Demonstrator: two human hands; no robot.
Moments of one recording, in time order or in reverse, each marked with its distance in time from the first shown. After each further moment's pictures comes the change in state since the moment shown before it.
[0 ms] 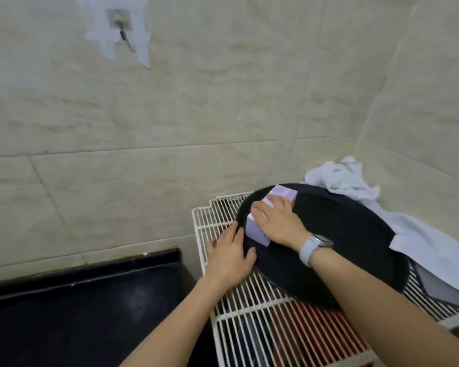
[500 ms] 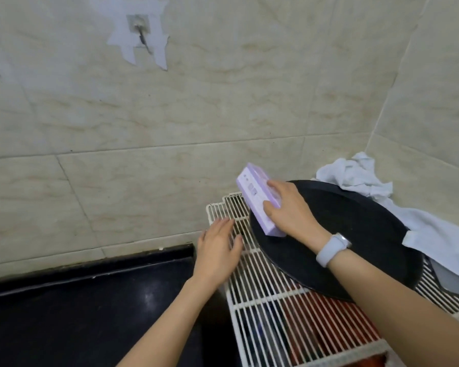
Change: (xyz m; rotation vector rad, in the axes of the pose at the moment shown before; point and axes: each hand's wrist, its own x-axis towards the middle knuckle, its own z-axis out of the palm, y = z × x) left_hand -0.032 -0.028 -0.028 -0.180 0.244 -0.005; right_hand -0.027 -0.033 -0.030 0.346 0.171 0.020
